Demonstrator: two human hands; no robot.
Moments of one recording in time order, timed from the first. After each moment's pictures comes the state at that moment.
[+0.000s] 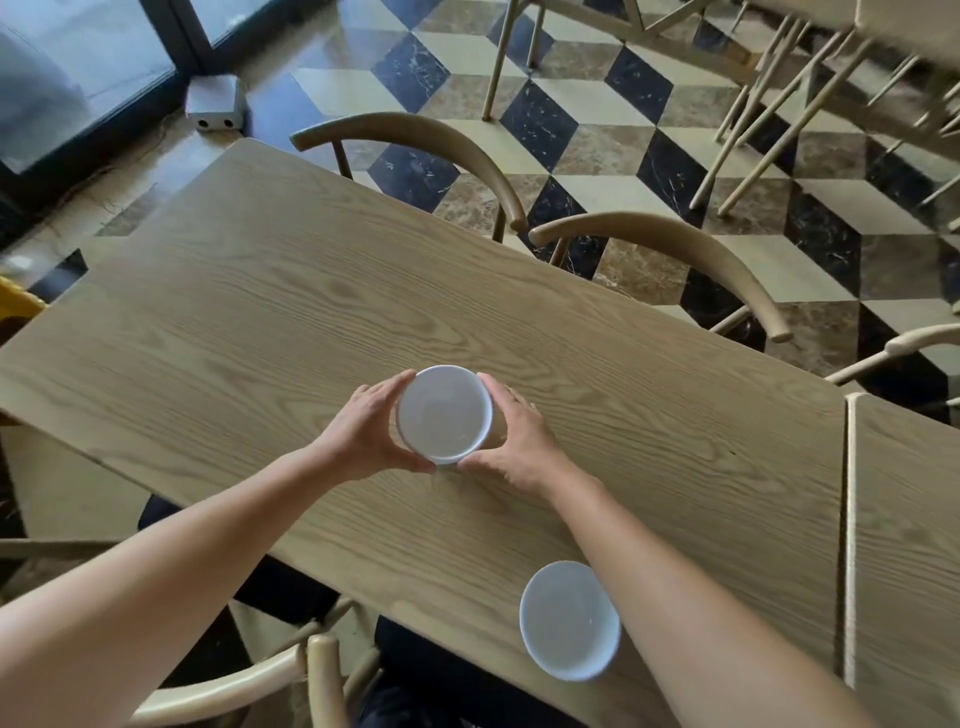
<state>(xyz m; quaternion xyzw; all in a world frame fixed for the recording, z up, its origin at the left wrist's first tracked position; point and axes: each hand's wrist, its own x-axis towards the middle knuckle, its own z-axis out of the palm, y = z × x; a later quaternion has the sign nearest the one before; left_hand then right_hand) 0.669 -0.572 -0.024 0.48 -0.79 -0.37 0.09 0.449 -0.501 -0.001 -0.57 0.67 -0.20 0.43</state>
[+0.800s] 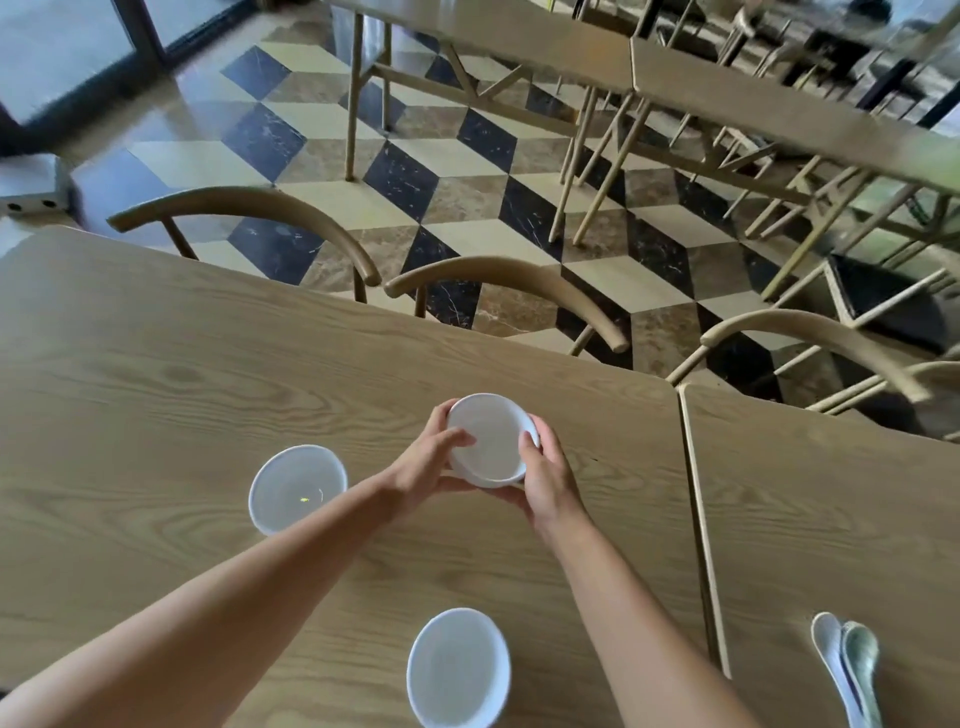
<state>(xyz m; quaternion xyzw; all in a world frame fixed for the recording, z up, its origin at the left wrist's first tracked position) 0.455 -0.531 0.033 0.38 -0.43 -0.81 0.12 0.329 -0.442 0.037 -0.11 0.68 -0.55 0.46</state>
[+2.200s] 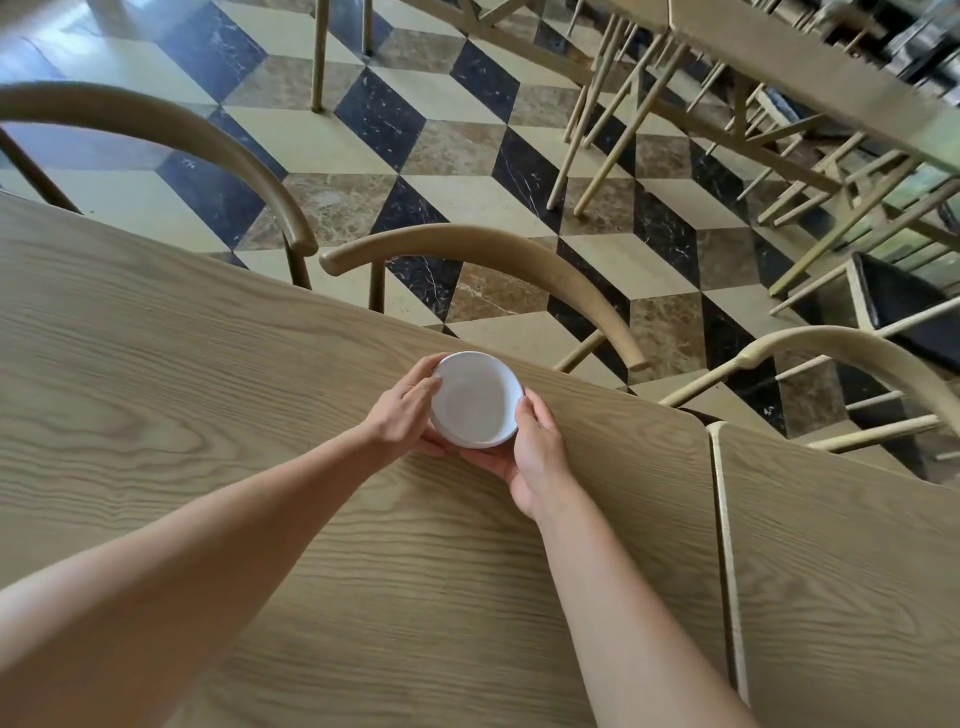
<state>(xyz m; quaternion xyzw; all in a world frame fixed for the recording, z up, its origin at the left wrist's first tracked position) 0.334 -0.665 -0.092 0.43 -0.54 -0.71 0.16 0.208 -0.574 -0.069 0.01 0.68 -0.55 0.49</state>
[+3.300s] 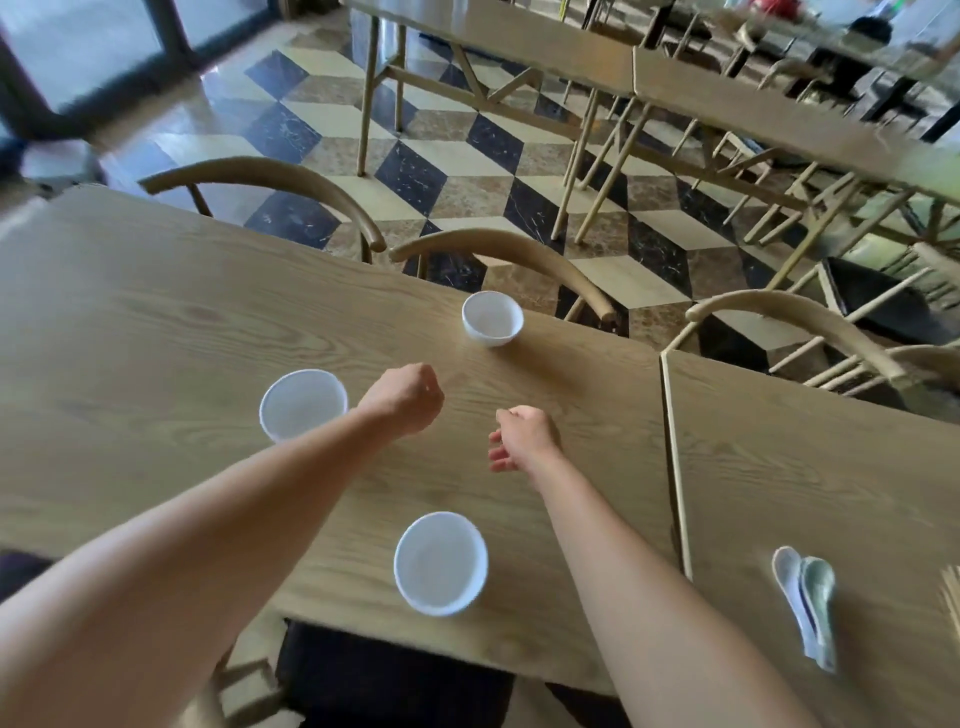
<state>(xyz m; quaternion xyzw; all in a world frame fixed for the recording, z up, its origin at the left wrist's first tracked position) 0.472 -0.502 0.045 0.52 -0.77 -0.36 0.00 0.337 -0.401 0.027 -0.18 0.81 -0.36 0.42</state>
